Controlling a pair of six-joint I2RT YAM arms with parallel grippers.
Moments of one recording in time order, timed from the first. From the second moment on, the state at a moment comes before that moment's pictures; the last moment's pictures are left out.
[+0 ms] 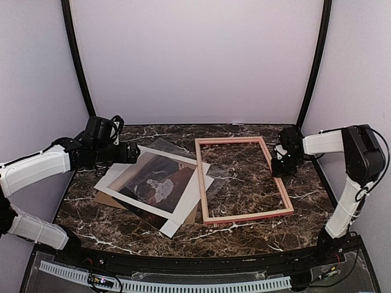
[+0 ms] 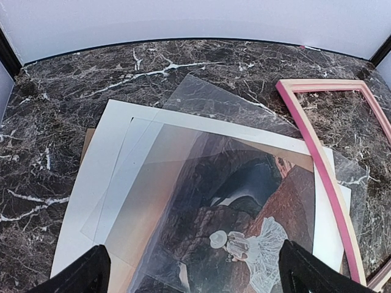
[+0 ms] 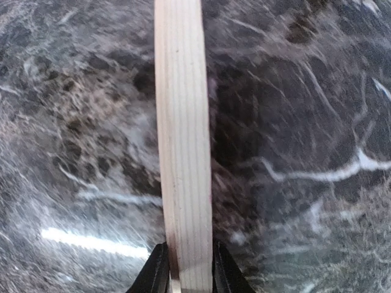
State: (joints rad) left arm -0.48 1.24 0.91 -0.35 -0.18 -0.31; right arm 0.22 1.80 1.06 -0.45 0.01 0.16
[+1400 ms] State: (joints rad) left arm -0.48 1.39 0.96 -0.43 -0.20 -0.25; right arm 0.14 1.78 1.05 -0.56 0.31 0.07
